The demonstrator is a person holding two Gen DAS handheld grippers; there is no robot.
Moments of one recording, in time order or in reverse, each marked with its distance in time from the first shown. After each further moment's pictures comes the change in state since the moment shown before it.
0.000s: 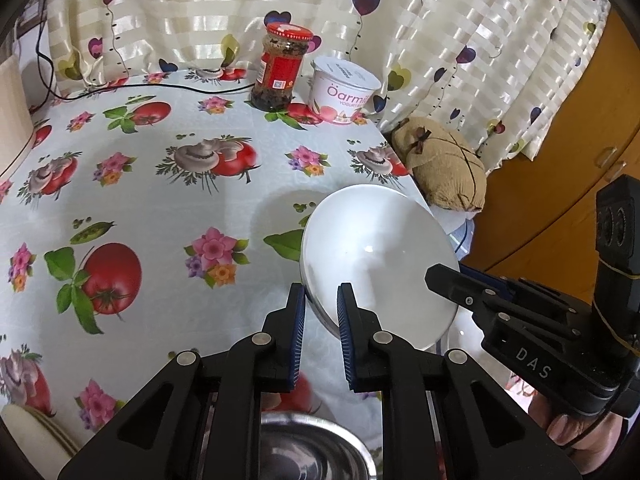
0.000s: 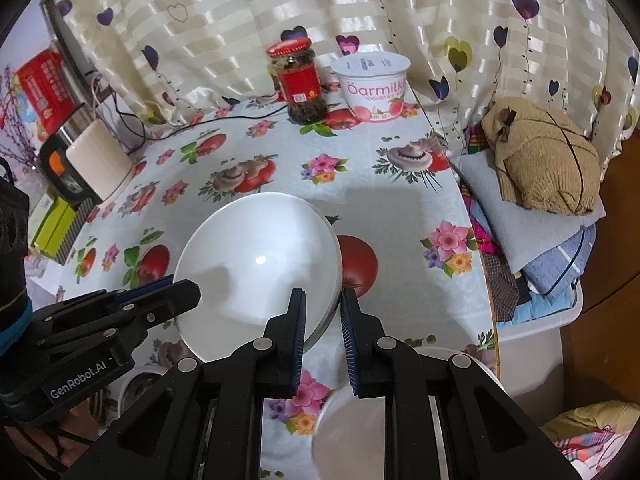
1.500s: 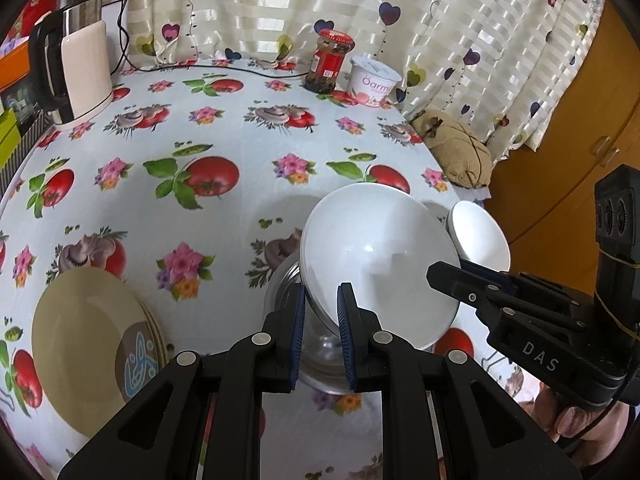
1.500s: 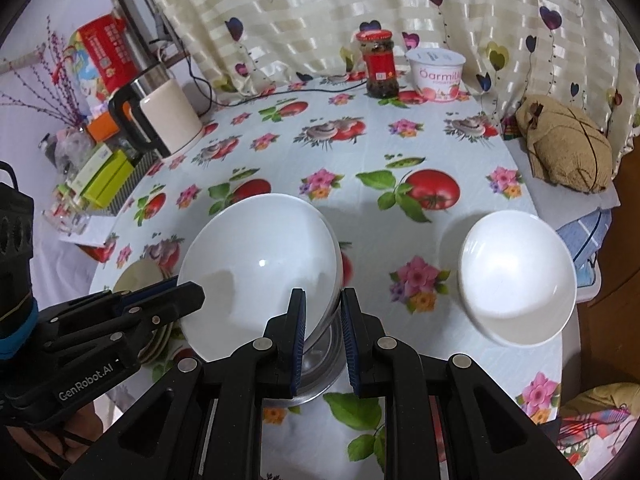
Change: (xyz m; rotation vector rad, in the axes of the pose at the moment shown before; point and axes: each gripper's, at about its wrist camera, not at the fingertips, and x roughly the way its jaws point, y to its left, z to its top) left arm -0.097 0.032 -0.104 -0.041 -0.009 0.076; right arm -0.057 0.094 -0.089 -0.058 0.022 0.088
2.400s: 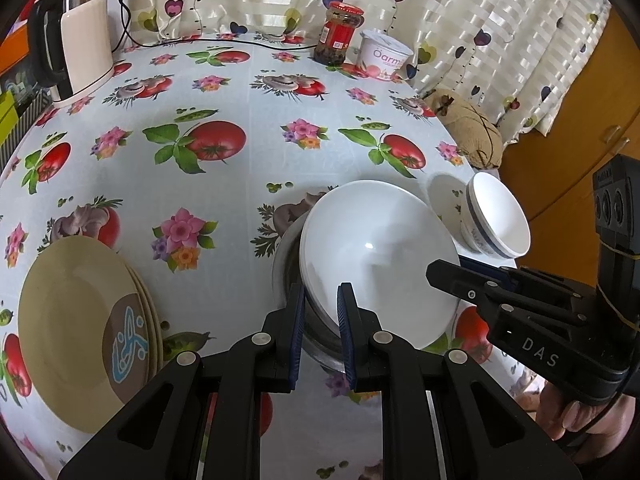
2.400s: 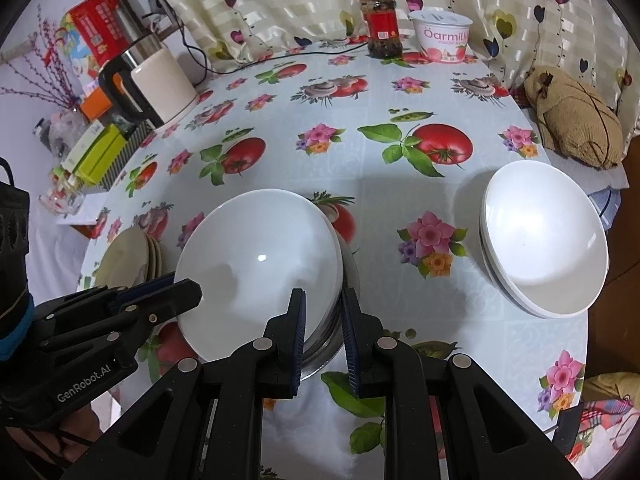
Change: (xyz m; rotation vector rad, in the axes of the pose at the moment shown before) left arm 0.023 0.008 -0.017 -0.004 0.060 0.018; right arm 0.030 -0.005 -0.019 0.005 0.090 0.007
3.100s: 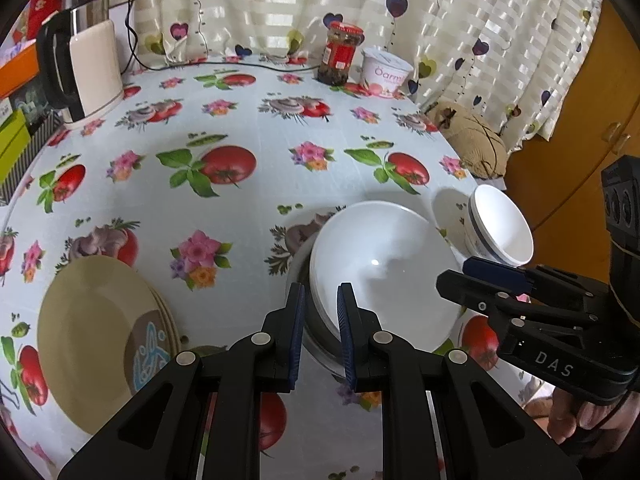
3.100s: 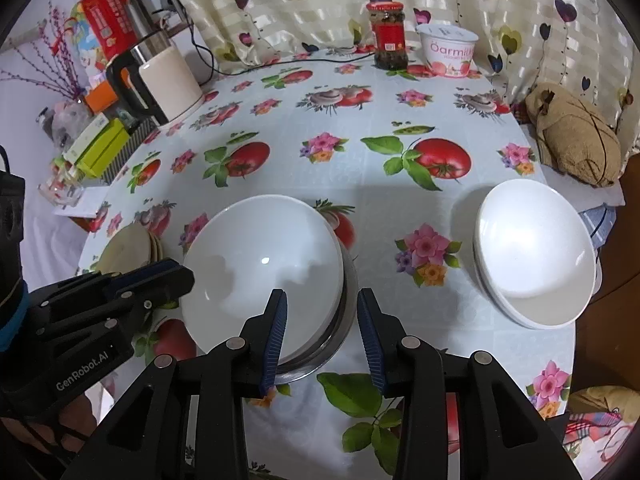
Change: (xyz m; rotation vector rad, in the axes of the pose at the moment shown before) left arm -0.017 -0.001 0.003 0.028 -0.074 0.046; right arm -0.011 0.005 0.002 -0.046 -0.023 -0.021
